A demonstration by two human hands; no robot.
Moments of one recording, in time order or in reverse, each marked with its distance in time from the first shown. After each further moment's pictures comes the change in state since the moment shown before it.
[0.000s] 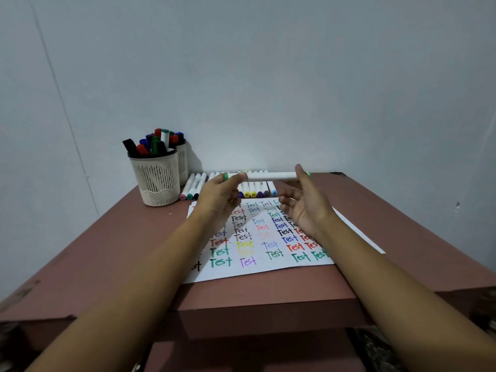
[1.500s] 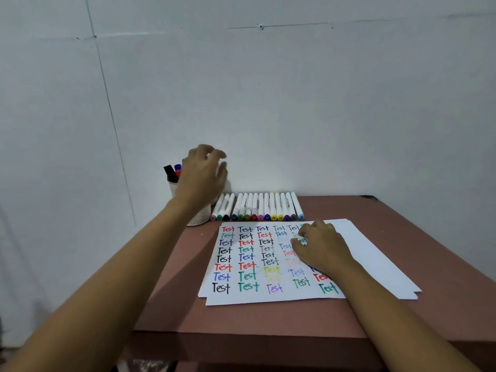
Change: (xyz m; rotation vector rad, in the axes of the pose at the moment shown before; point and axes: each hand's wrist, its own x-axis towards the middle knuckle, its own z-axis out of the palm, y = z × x) left_hand 0.035 0.089 -0.066 1.573 0.303 0.926; right_hand 0.006 0.027 0.000 -1.756 -0.006 -0.391
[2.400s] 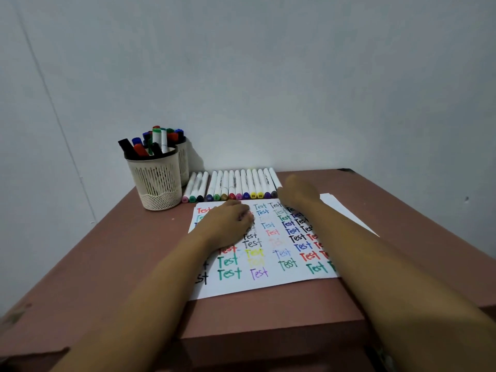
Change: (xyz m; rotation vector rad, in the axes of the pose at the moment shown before) left_hand -0.074 0.060 0.066 -0.281 -0.812 -0.079; right_hand 0.083 0.009 0.004 0.138 -0.046 0.301
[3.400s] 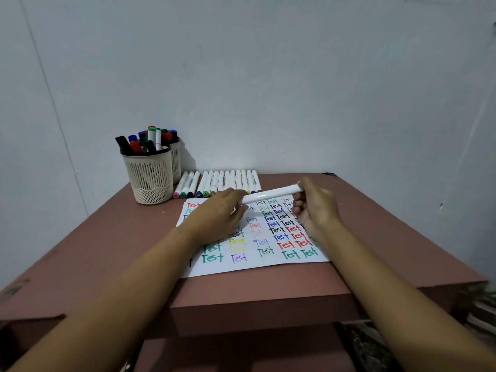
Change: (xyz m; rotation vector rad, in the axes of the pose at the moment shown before) left_hand -0.019 0.014 -0.003 0.005 0.294 0.306; right_hand -0.094 0.024 -0.039 1.480 0.100 0.237
